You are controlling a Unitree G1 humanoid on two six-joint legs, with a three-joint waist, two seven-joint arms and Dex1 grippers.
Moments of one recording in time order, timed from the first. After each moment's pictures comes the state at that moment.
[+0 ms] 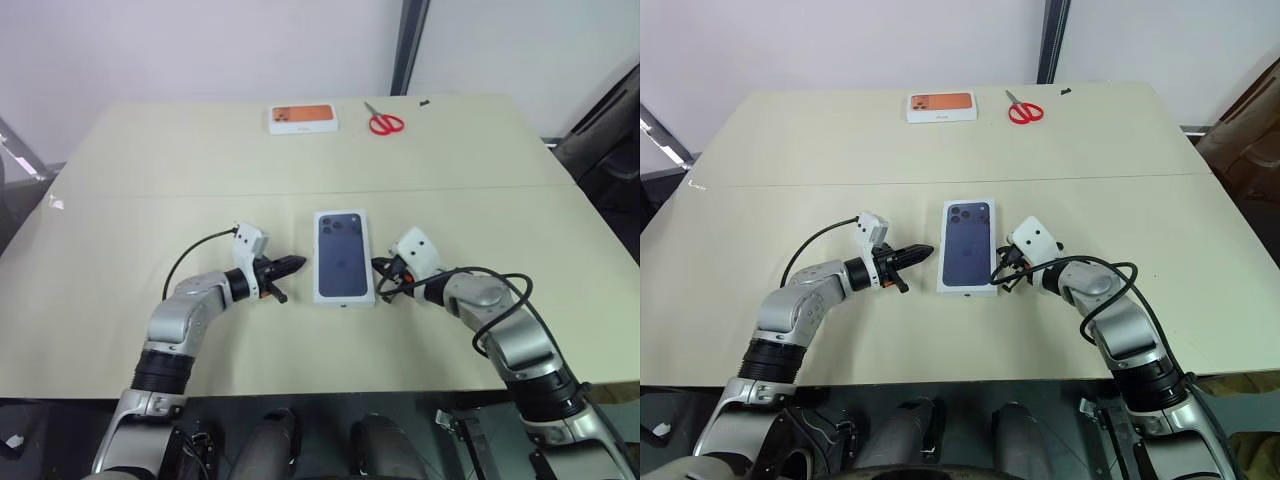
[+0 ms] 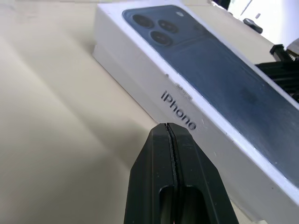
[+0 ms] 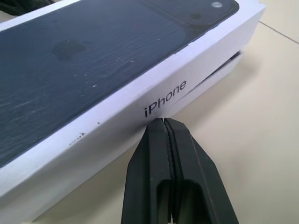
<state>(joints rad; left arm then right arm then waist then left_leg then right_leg) -0.42 0.32 -0.02 0.13 -0.43 0.56 -0.78 -0.33 -0.52 0.17 -0.20 0.16 0.60 0.58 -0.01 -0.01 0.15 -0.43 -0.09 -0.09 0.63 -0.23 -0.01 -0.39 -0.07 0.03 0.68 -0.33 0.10</state>
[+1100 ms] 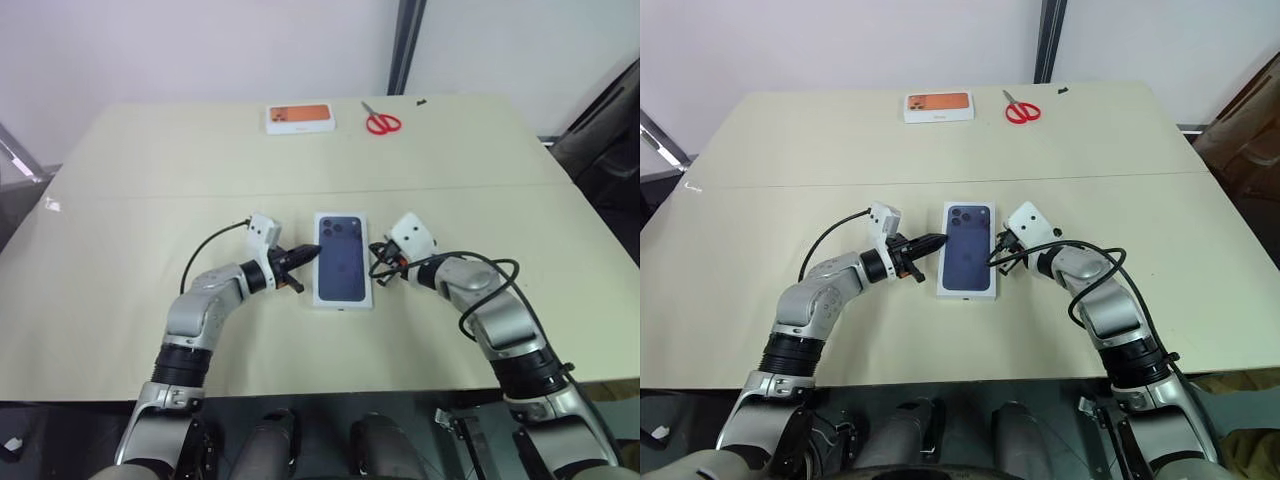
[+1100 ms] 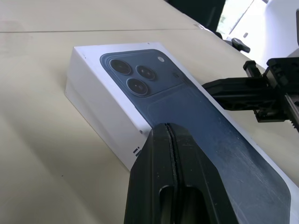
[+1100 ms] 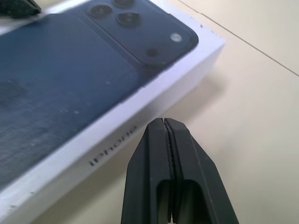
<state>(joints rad) -0.47 0.23 -0.01 0.14 -0.43 0.55 -0.74 -0.43 -0.47 0.18 -0.06 0.06 0.56 0.54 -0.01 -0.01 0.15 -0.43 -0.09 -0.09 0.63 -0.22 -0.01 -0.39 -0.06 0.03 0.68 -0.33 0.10</state>
